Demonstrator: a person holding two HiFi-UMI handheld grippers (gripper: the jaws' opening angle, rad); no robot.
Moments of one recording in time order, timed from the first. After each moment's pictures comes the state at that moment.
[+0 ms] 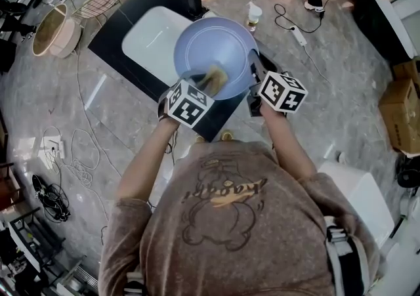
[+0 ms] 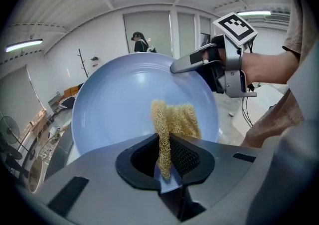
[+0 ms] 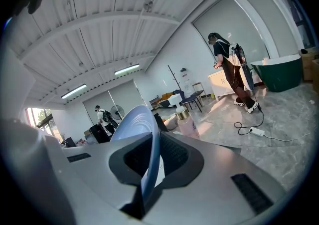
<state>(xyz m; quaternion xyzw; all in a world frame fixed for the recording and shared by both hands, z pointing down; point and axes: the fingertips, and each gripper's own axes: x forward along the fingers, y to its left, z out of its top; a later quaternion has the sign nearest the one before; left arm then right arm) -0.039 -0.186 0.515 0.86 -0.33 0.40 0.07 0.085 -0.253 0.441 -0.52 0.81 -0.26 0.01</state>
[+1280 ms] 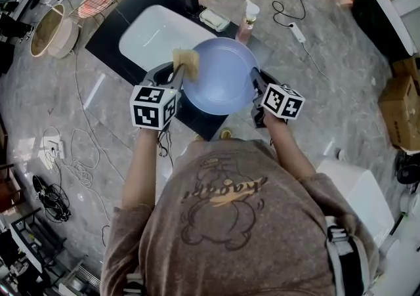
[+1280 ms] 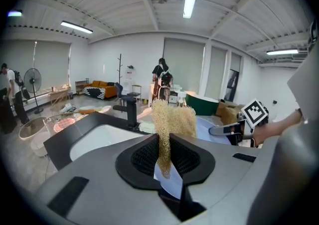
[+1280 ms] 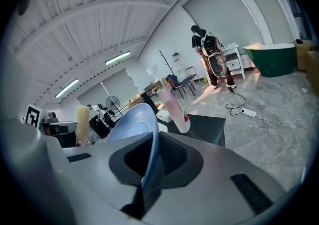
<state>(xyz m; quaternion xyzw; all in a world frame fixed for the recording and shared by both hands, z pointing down) -0.111 -0.210 0.447 0.85 -0.47 0.21 0.15 0.110 -0.223 0.526 -0.51 0.79 -0.34 -0.04</state>
